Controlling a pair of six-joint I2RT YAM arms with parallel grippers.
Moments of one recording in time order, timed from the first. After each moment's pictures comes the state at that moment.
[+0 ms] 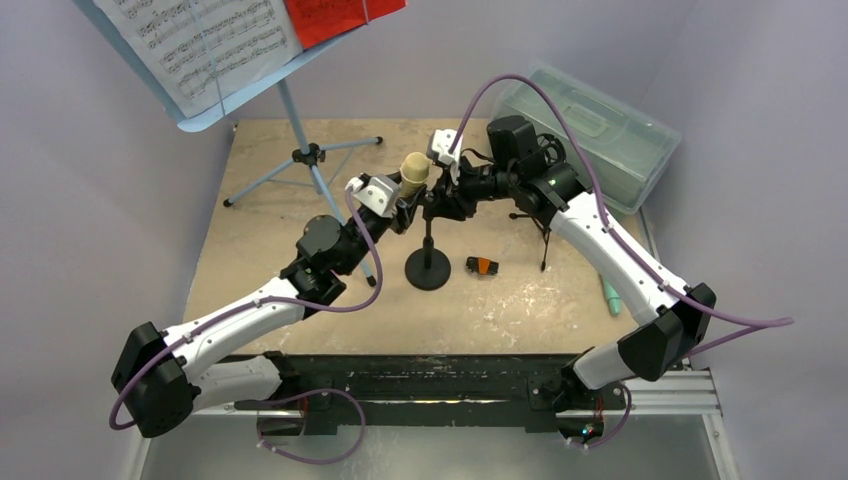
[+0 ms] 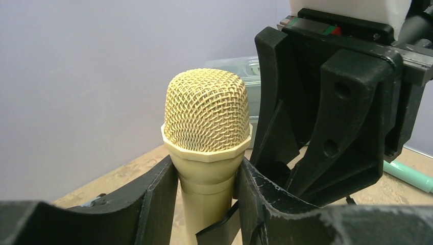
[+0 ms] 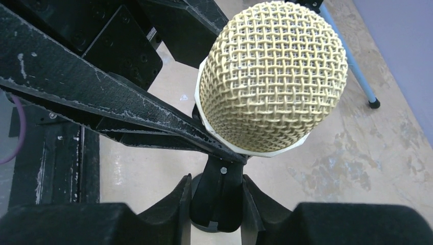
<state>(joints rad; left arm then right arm) -0.80 1.12 0.76 0.63 -0.14 0.16 0.60 1.47 1.55 -0.63 -0.64 -0.45</state>
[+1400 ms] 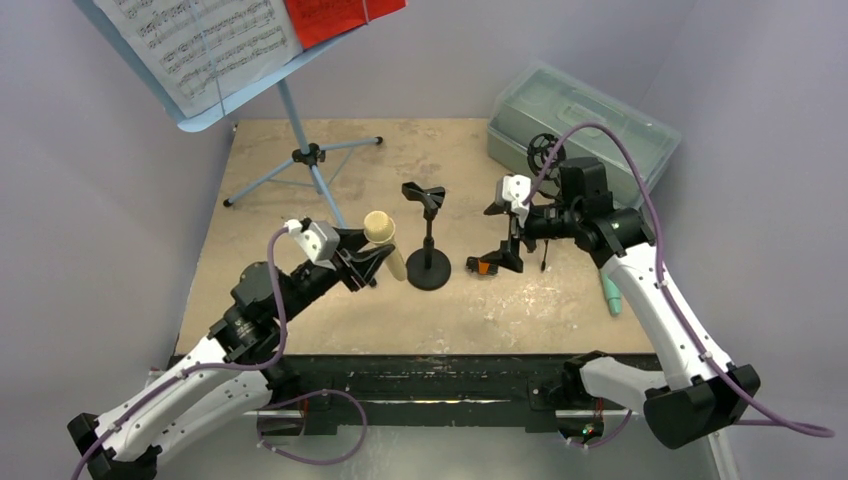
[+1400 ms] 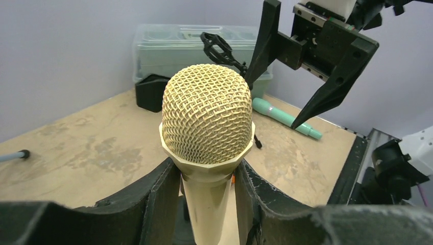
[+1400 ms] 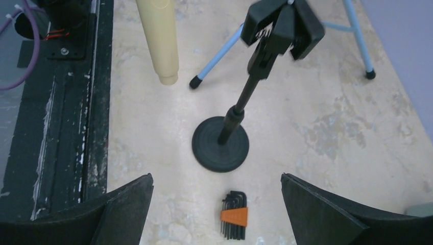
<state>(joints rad) -0.80 0.58 0.61 0.13 0.04 -0.08 0.34 1.14 1.23 -0.77 -0.86 -0.75</state>
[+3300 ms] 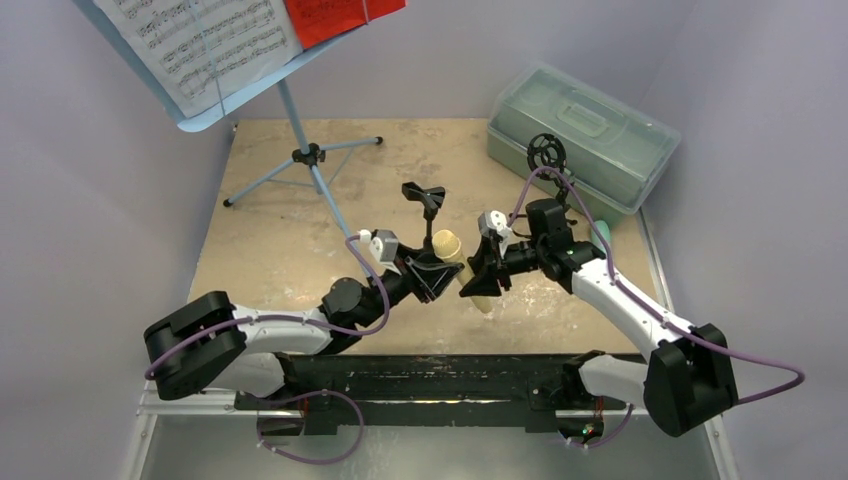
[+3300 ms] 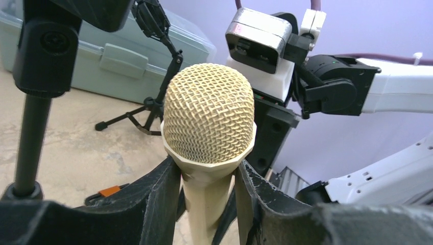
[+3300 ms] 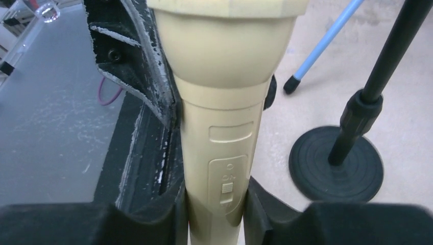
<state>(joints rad) -1.05 1.32 0.39 1.23 -0.11 -0.49 0.40 1.18 0.74 -0.29 -1.17 -0.46</state>
